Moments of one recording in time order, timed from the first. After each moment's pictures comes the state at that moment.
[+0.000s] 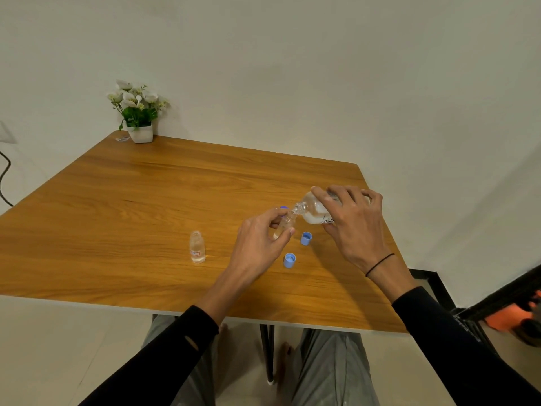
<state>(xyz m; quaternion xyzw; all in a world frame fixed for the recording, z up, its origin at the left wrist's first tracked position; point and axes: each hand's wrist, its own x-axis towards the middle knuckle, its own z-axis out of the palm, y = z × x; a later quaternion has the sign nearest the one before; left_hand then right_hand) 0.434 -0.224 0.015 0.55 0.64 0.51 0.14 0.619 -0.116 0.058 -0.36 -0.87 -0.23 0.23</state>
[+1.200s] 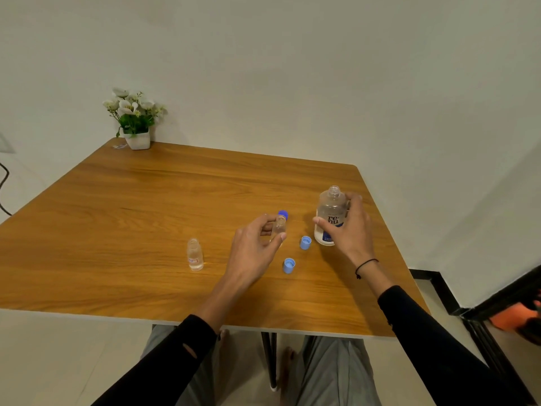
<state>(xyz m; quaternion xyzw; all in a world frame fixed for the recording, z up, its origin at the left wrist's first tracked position) 0.423 -0.214 -0.006 0.51 0.63 0.55 0.20 0.613 -0.090 0.022 -0.50 -0.76 0.19 0.38</state>
